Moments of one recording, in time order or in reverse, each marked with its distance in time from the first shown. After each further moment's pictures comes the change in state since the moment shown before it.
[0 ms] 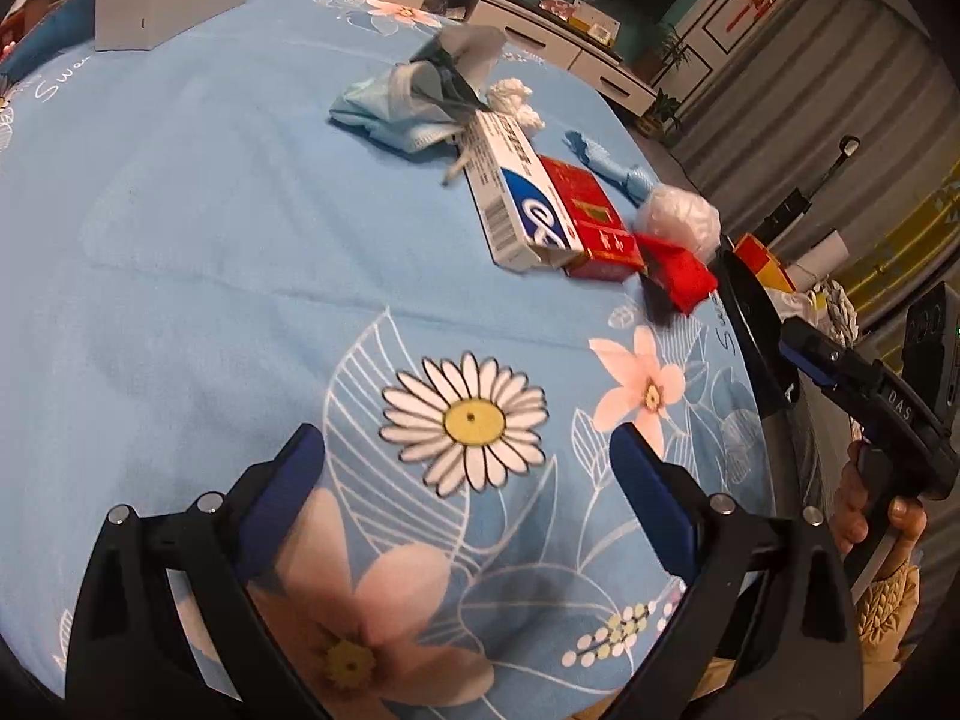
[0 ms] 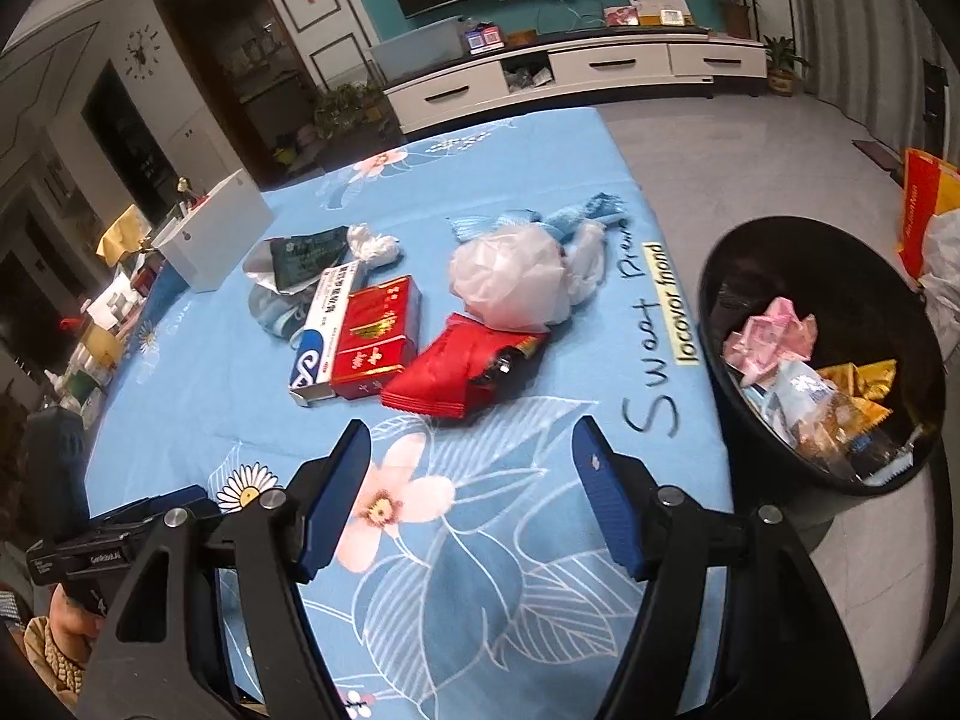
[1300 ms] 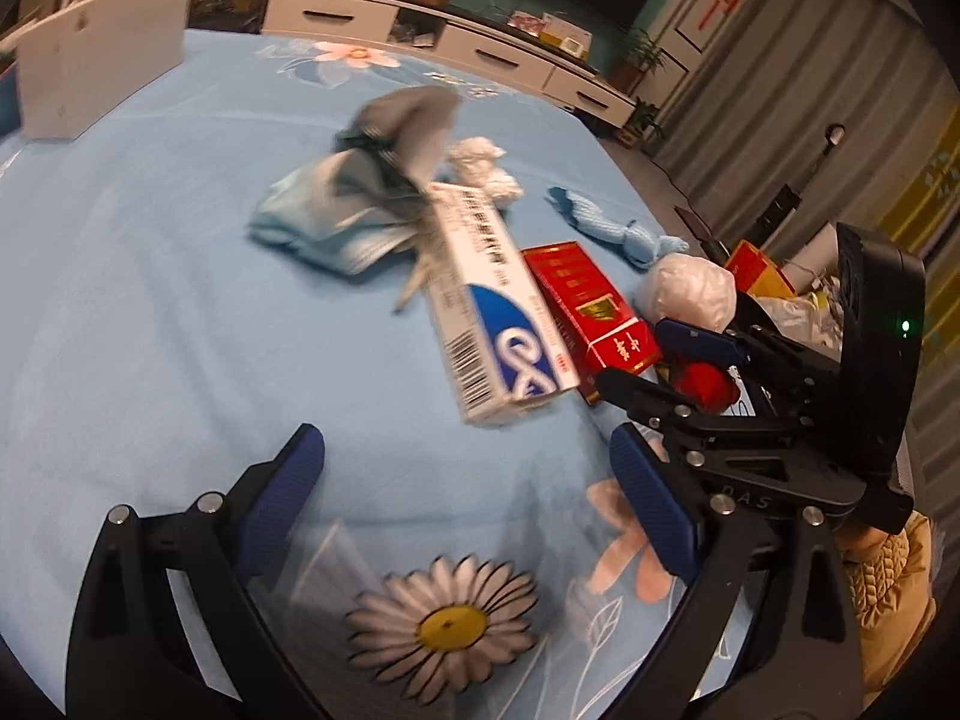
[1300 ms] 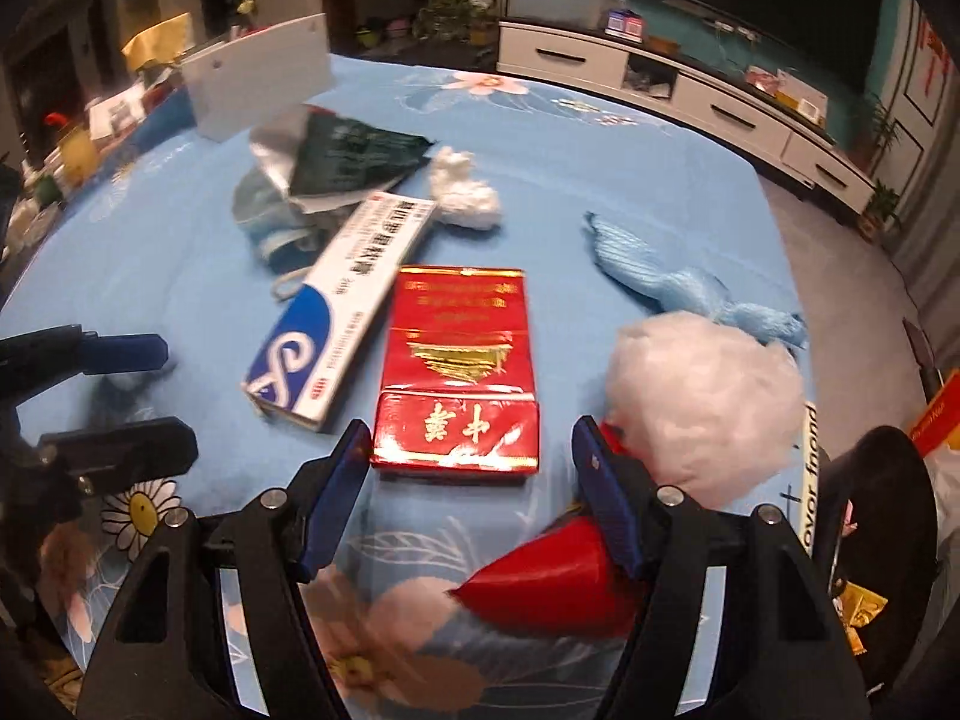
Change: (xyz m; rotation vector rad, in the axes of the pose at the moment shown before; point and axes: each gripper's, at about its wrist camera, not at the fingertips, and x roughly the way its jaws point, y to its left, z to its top) left arm 0.041 -0.028 0.064 0.110 -0.054 -0.009; right arm 0.115 0.066 0.034 -0.444 0.133 -0.065
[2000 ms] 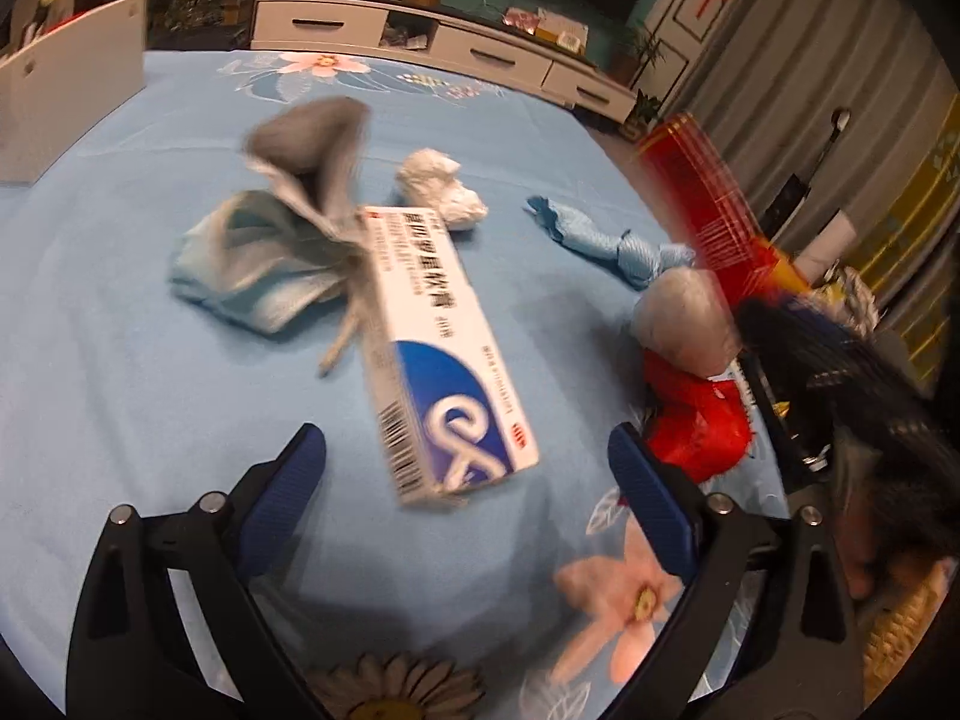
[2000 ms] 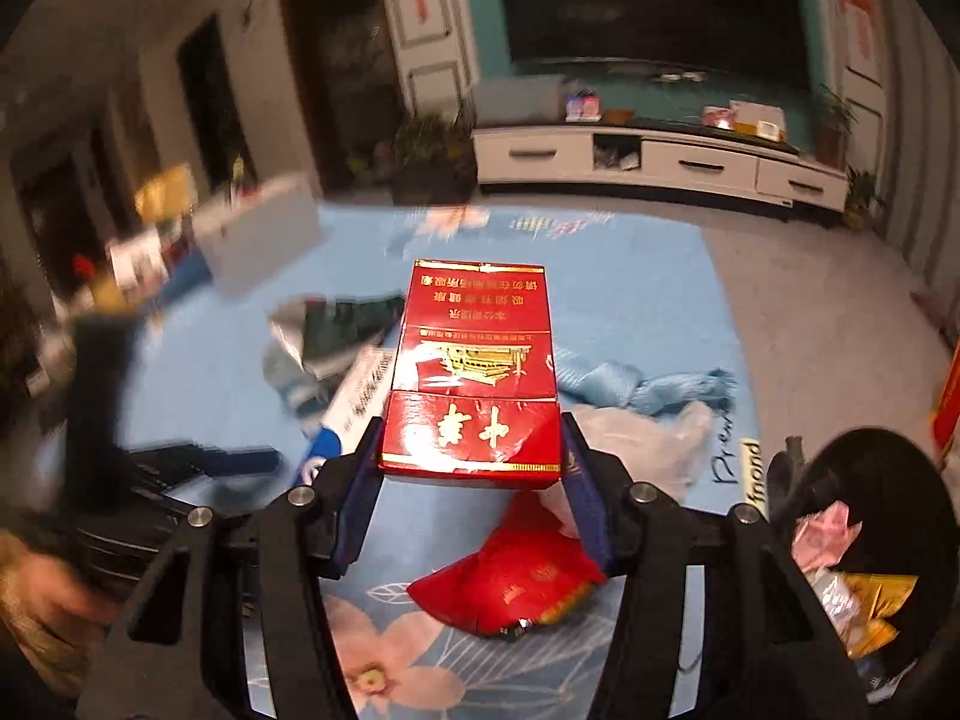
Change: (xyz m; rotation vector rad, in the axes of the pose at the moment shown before) left arm 0.039 -0.027 0.023 0.035 0.004 0.049; right arm -0.078 -0.051 -0.011 0.207 -0.319 0.090
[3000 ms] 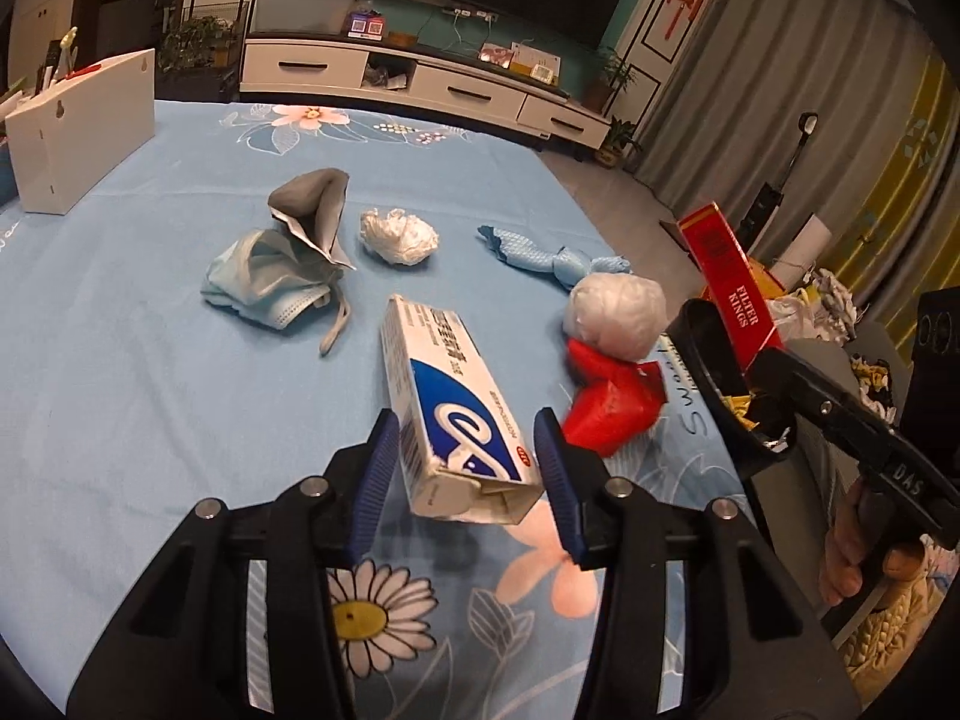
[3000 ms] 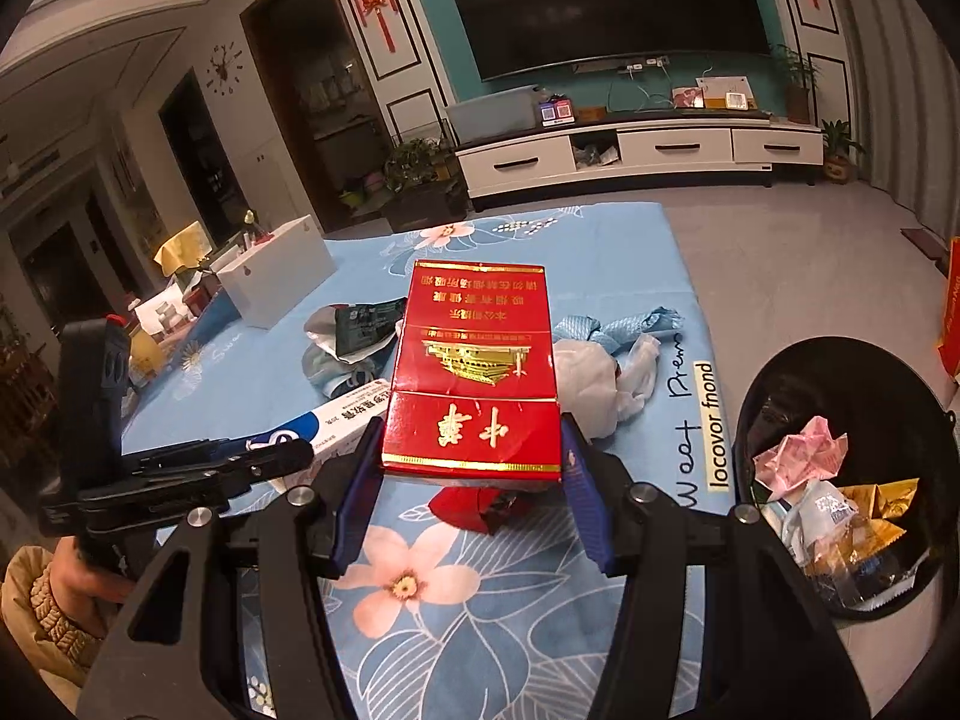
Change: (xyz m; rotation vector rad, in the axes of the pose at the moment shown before) left arm -0.071 -0.016 -0.027 0.027 -0.112 -0.037; right arm -0.060 -0.010 -0.028 0.101 -0.022 0.022
